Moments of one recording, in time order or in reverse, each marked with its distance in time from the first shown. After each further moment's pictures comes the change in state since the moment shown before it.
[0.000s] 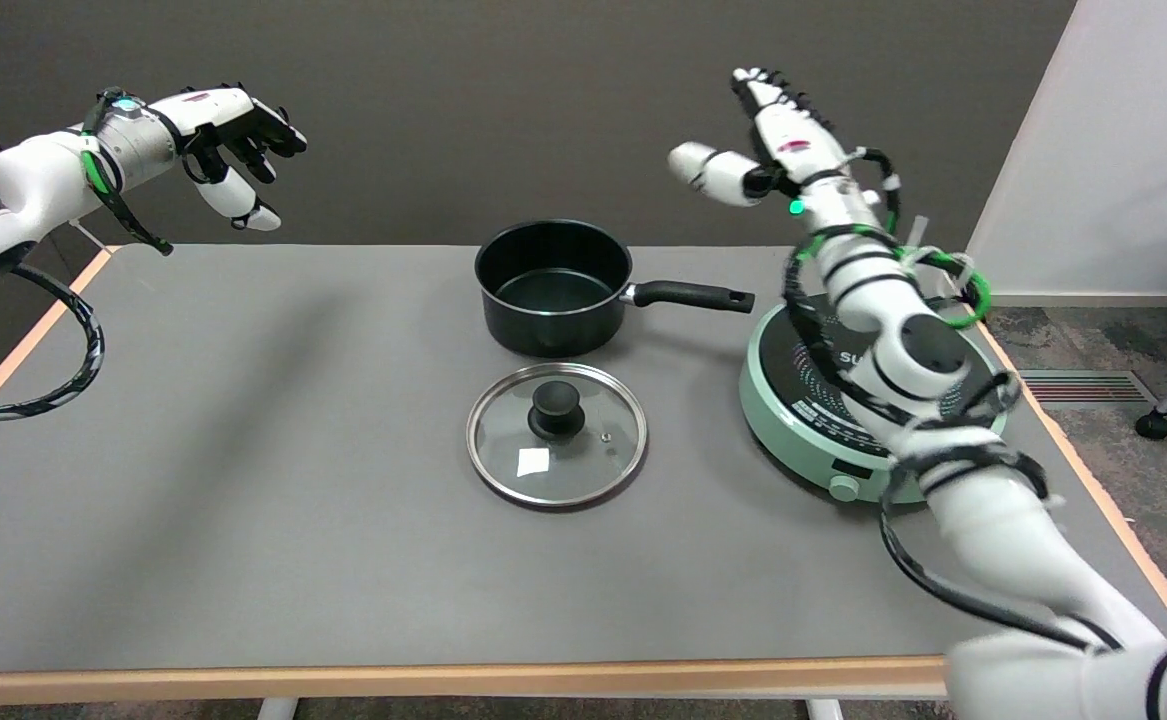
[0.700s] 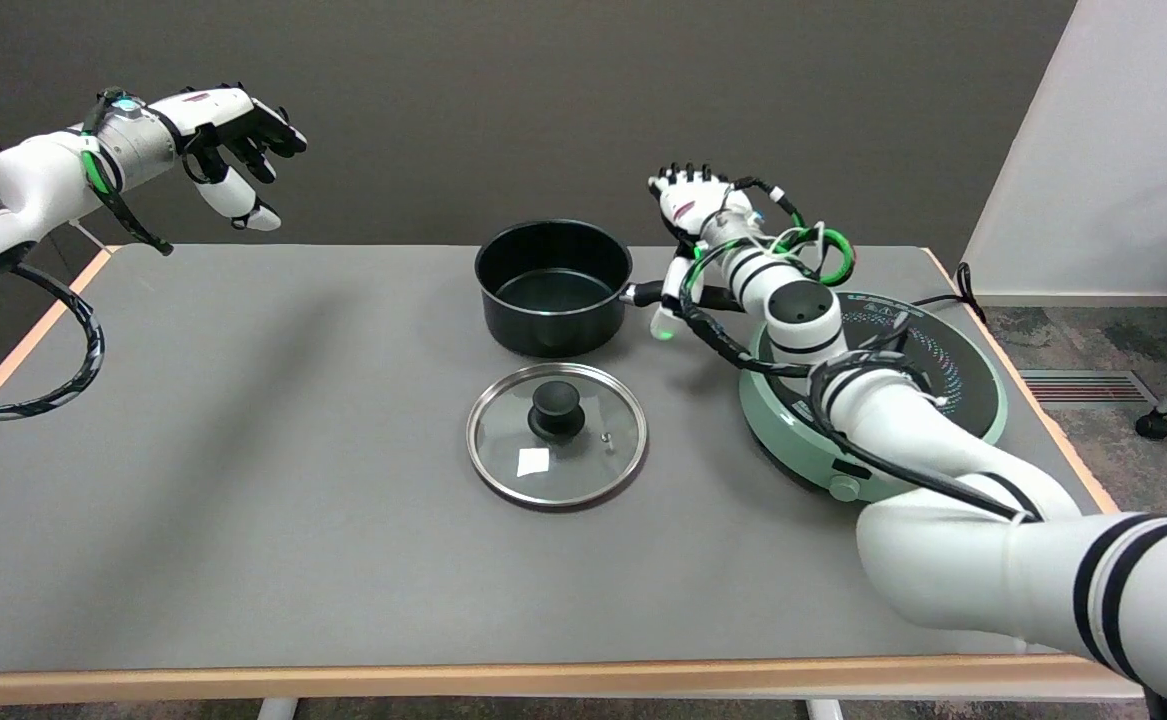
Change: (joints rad) arm 0.367 -0.091 -0.091 -0.696 -0.520 0.050 -0.019
